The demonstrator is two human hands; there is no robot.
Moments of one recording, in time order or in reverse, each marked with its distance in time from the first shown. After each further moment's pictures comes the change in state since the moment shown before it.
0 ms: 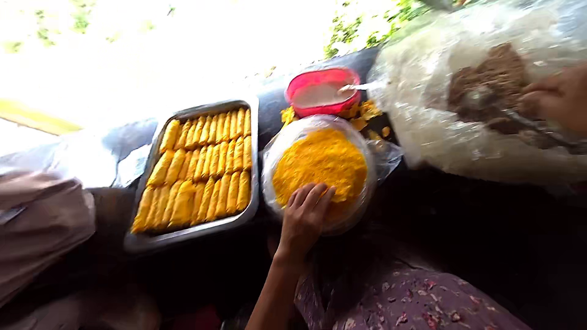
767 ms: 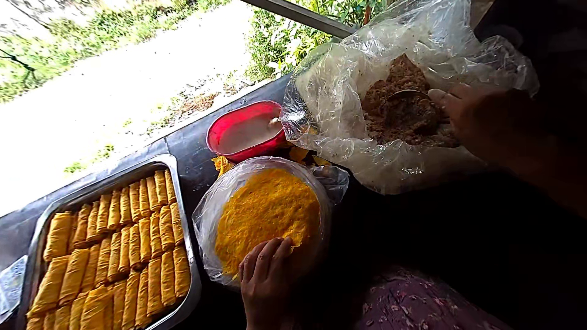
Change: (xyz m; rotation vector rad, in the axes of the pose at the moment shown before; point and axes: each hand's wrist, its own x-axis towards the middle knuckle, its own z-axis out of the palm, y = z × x) left_hand -0.003 0.007 0.007 0.014 0.052 -0.026; right_hand -0.031 -0.046 -0.023 -0.292 -0.037 0.054
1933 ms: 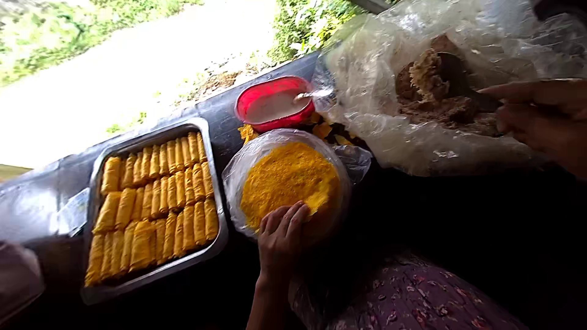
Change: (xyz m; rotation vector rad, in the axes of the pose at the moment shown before) left_hand 0.008 0.003 -0.010 0.008 0.011 0.012; right_hand -0.043 -0.001 -0.012 0.737 0.134 0.030
